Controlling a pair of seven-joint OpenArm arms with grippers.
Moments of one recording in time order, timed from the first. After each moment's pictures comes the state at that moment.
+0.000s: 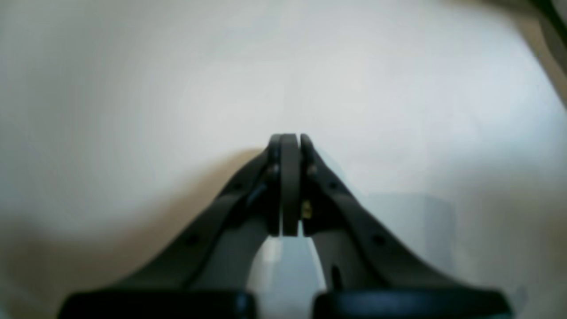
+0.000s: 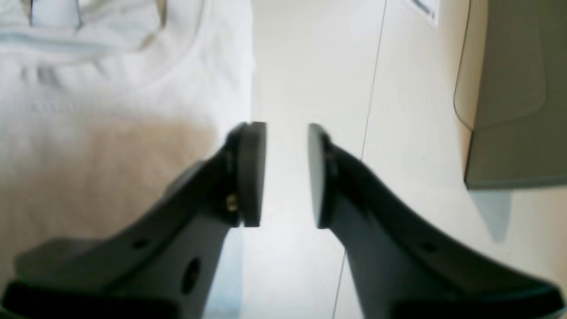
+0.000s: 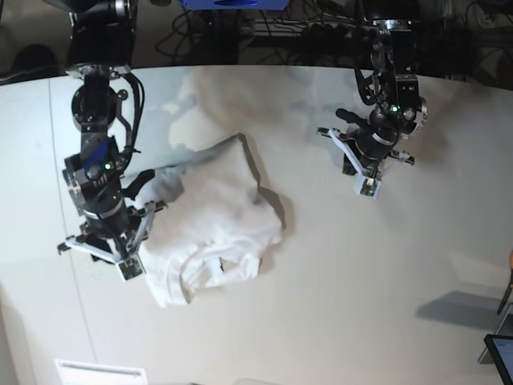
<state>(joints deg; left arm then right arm) 12.2 -9.5 -8.2 100.9 -6.6 -21.1 47.8 7.1 1.9 0.2 102.0 -19.5 22.9 -47.7</state>
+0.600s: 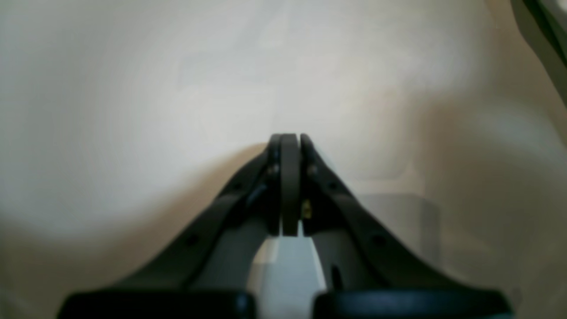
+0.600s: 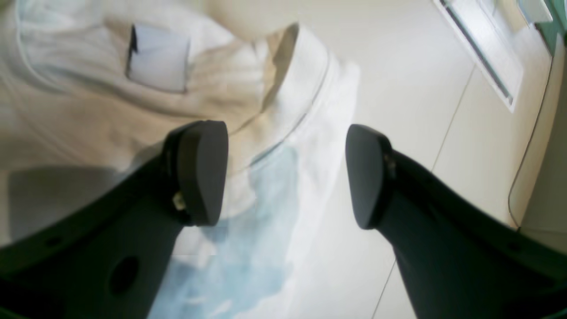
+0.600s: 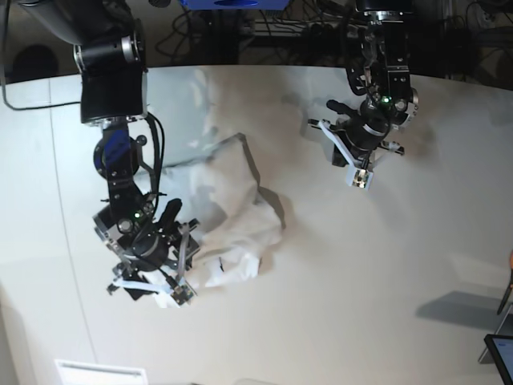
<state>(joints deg) 13.8 -7.3 -8.1 101.1 -6.8 -20.7 46.9 18.6 -0.6 -5.2 87.0 -19.3 29.4 -47.3</state>
